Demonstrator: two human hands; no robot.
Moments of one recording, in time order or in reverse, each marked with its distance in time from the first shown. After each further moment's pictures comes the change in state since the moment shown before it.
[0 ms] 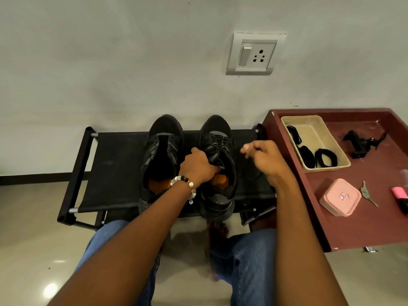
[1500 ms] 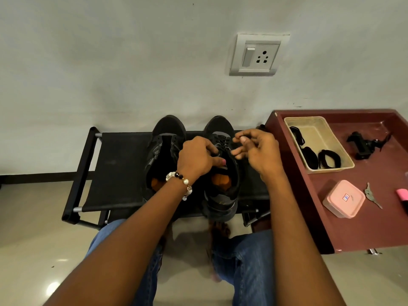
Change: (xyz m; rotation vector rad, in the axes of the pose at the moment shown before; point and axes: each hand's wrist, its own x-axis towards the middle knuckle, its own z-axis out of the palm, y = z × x) left_hand -0.011 0.004 -0.026 -0.109 0.138 0.228; right_hand -0.006 -0.025 0.020 0.105 0.101 -0.194
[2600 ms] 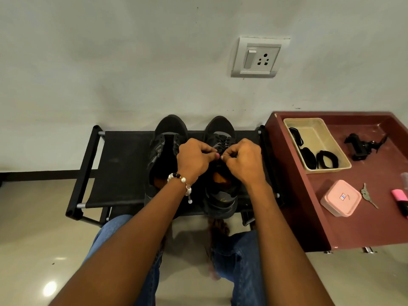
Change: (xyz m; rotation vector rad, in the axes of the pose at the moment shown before) left_hand 0.004 -0.017 0.011 -0.205 0.121 -0.048; right_hand -0.017 0.000 0.027 -0.586 -0.037 -0.124
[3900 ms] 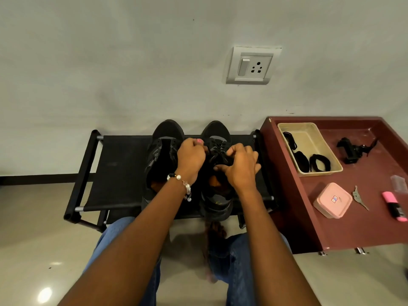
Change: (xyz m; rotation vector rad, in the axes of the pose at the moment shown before) left_hand 0.007 0.017 0.005 -0.430 0.059 -0.216; right_hand -0.008 0.004 0.009 -0.004 0.019 0.220
